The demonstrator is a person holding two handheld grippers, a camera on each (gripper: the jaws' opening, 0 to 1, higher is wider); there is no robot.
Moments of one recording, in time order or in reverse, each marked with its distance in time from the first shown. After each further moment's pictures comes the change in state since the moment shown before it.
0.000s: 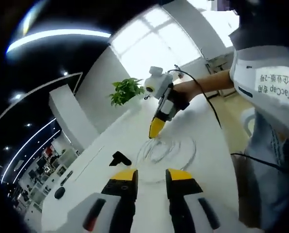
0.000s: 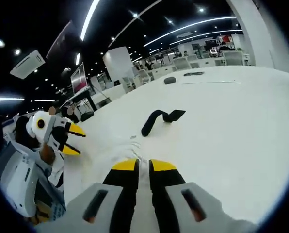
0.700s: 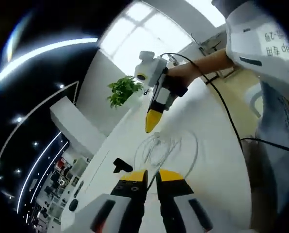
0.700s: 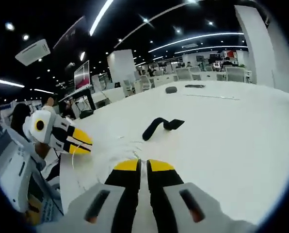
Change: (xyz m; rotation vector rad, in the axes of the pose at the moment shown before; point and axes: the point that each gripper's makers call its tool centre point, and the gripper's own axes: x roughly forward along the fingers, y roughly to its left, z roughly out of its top) left arm 0.007 -0.038 0.034 0.172 0.044 0.037; right arm -0.009 0.004 0.010 -0.107 -0.050 -0.030
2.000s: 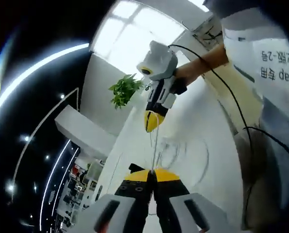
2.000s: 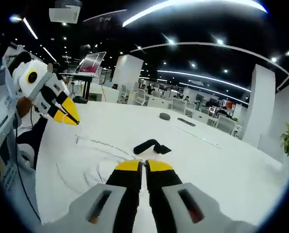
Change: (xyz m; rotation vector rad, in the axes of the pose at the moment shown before) left arm 0.005 0.024 -0.007 0.206 0.110 0.077; right arm -0.013 0.002 0.025 -0.464 -0.126 -0.180
